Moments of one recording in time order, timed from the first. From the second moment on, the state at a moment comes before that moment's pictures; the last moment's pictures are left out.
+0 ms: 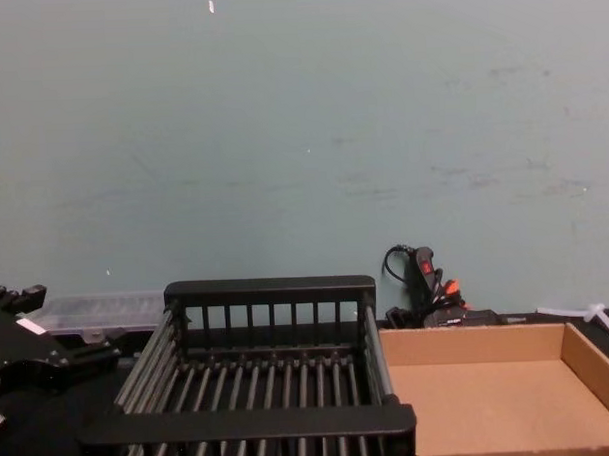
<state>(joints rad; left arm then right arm) -0.20 0.60 0.45 -1.41 -0.25 -0.12 0.03 -0.13 0.56 -0.23 -1.85 0.37 0.54 0.25</state>
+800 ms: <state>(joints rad) -0.20 0.60 0.45 -1.41 -0.25 -0.12 0.03 0.07 0.53 -0.23 -1.78 0.26 0.42 0.29</state>
